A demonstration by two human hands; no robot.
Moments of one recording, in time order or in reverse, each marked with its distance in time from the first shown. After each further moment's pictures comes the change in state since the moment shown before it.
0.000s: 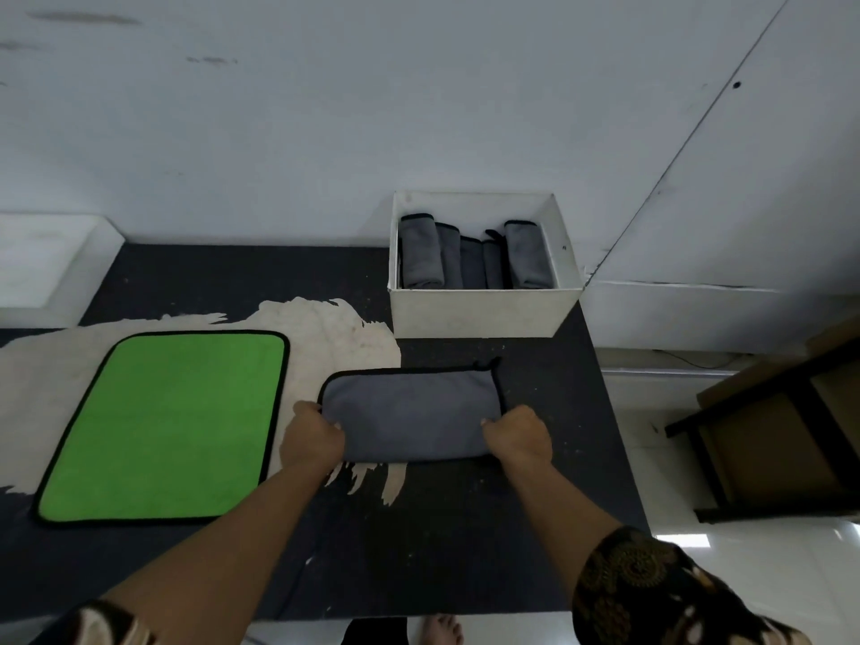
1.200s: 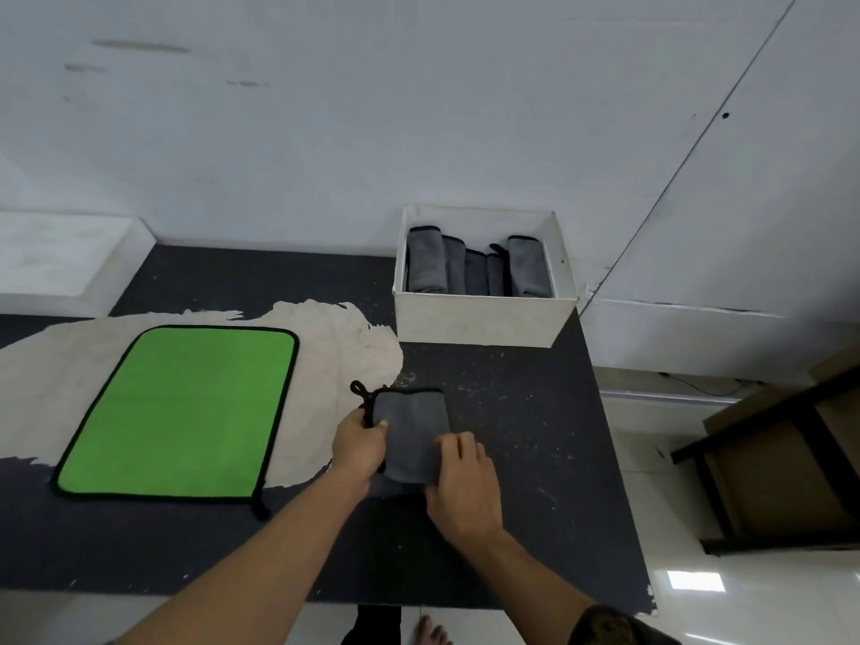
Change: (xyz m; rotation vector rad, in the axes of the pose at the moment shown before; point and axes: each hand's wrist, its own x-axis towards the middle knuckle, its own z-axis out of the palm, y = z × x) left_hand -0.062 0.042 0.027 -0.593 -0.150 -0.124; right_hand -0.082 0.032 0.039 -0.243 0.127 -0.803
